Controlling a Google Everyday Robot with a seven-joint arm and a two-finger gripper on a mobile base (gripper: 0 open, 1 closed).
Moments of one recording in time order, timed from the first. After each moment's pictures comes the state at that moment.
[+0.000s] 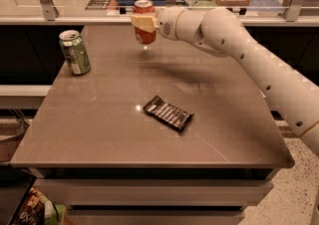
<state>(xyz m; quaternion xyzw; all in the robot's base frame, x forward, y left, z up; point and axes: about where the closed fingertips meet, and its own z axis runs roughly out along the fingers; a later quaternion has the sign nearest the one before) 0.772 0.040 0.943 -0.31 0.67 0.30 0.61</state>
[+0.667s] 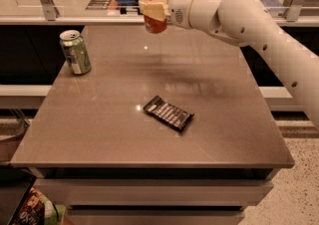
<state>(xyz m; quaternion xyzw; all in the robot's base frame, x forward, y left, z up) 0.746 0.009 0.992 -0.32 0.66 0.27 0.63</state>
